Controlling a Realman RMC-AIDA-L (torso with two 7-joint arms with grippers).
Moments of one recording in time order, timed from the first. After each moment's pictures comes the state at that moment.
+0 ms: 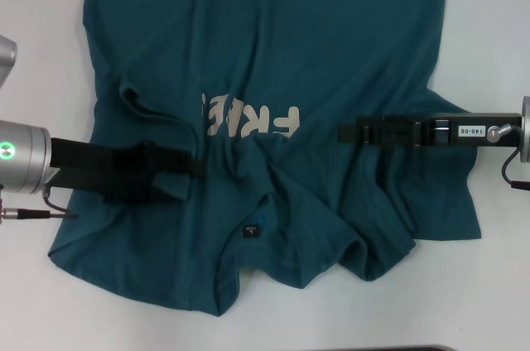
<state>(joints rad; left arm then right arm) -0.48 -2.17 -2.31 -0.91 -0.78 1.58 -2.75 0.49 2.03 -0.80 -0.50 -1.95 -1.53 1.85</state>
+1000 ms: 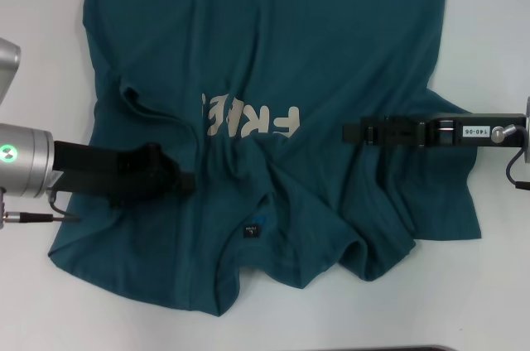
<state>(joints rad) -0.49 -2.16 -2.31 -0.87 -0.83 1.59 -2.74 0.48 2.02 -0.80 -0.49 -1.95 -1.53 1.85</state>
